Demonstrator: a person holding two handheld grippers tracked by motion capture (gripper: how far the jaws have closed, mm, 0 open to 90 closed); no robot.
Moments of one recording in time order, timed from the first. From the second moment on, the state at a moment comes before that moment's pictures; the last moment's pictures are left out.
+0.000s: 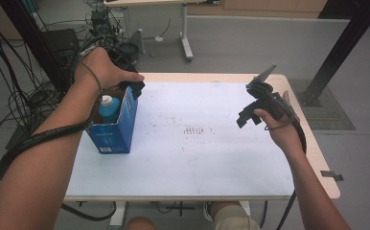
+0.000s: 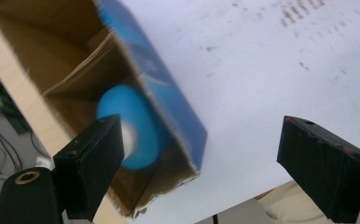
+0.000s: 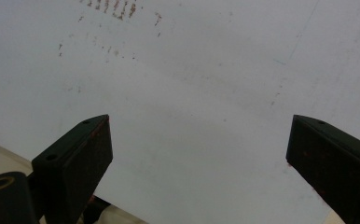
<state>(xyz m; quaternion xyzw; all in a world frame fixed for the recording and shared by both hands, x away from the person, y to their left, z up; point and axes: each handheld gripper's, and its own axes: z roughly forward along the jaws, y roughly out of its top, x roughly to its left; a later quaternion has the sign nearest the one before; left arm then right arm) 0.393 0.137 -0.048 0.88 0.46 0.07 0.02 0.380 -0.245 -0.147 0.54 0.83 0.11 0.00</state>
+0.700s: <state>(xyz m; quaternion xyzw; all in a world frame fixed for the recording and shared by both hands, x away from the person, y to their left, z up) 0.376 0.071 -0.049 0.95 0.29 0.05 0.03 0.389 -0.240 -0.147 0.55 0.83 0.11 -0.01</state>
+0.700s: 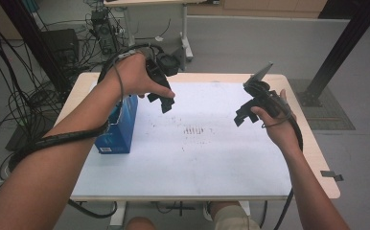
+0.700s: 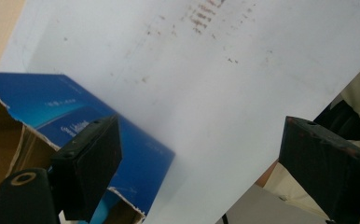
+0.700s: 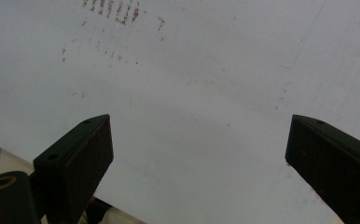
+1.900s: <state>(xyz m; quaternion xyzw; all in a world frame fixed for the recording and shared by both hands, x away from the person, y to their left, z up) 0.378 0.063 -0.053 0.96 0.27 0.04 0.05 0.390 -0.239 -0.149 0.55 0.83 0.11 -0.01</state>
